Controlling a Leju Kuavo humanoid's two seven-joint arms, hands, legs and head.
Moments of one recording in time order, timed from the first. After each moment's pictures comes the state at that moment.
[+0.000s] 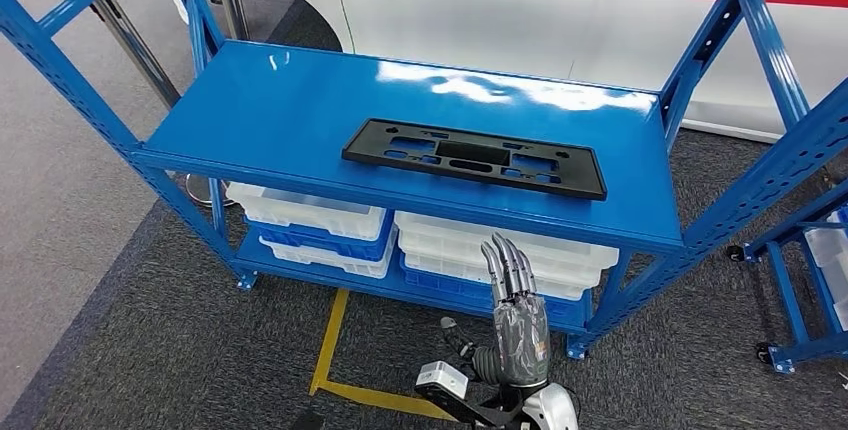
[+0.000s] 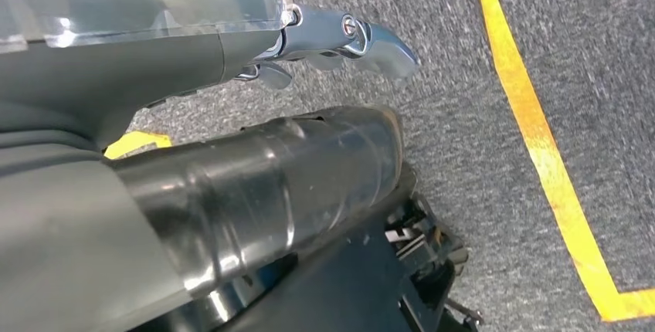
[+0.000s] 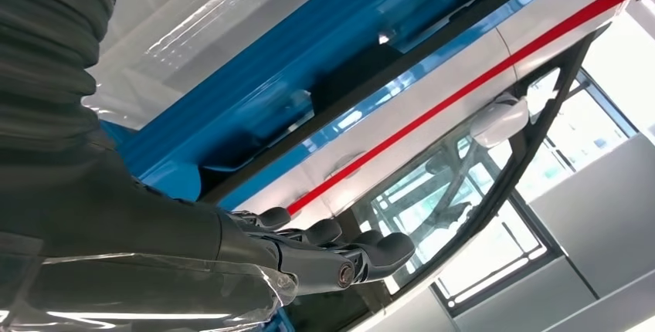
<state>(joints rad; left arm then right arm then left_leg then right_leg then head) -0.11 -0.24 0.87 -0.21 -1.27 0.01 -0.50 0.00 0.10 0.48 -1.44 1.03 -0.70 -0.39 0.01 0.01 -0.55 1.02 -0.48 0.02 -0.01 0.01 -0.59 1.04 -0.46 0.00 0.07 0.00</state>
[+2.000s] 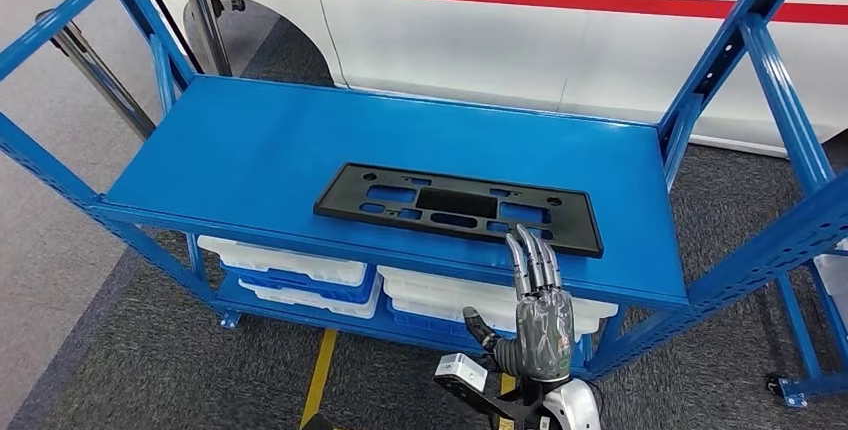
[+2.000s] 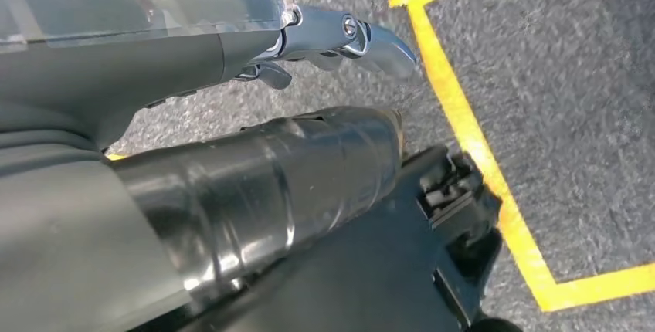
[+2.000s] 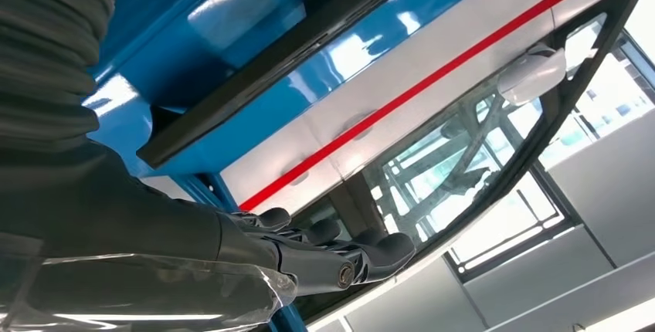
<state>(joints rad) -0.11 -0.24 0.84 -0.21 -1.28 0.00 -0.48 0.00 0.06 0.44 -1.49 1.08 -0.70 -0.36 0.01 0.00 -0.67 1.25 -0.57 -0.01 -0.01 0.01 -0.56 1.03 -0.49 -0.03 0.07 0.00</state>
